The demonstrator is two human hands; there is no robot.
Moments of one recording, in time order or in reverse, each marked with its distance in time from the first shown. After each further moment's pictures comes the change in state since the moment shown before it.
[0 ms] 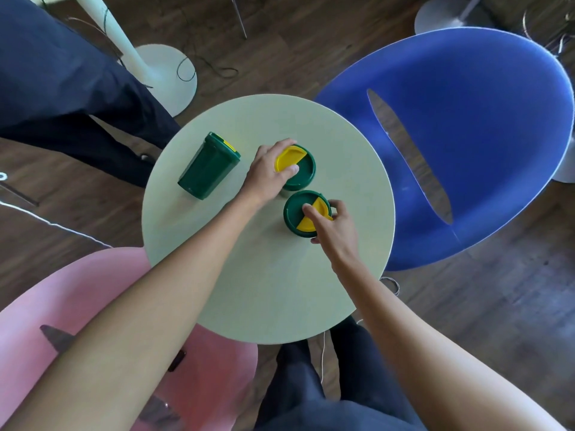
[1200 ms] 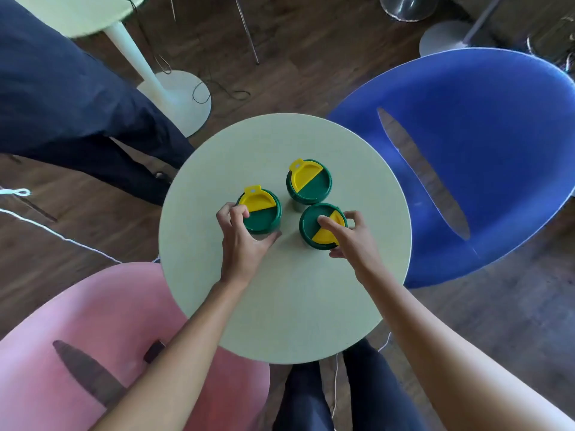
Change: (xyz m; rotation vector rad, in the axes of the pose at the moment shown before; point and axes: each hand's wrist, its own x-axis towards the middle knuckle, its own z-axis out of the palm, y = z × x) left_hand -0.096 -0.074 0.002 0.066 0.485 0.091; right_hand 0.011 0.000 -0.004 0.029 -0.101 0.004
